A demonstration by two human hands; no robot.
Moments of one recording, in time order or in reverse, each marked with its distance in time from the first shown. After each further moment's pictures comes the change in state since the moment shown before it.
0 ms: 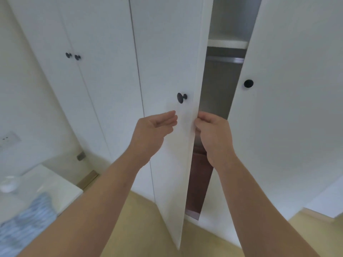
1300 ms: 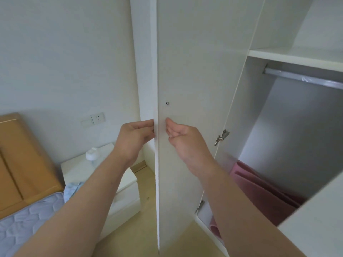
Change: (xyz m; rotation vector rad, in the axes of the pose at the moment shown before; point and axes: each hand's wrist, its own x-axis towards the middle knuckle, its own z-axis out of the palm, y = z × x) left_hand -0.025 0.001 -0.254 0.003 0.334 0.022; right_hand -0.012 -0.018 0.261 0.050 -0.789 -0.005
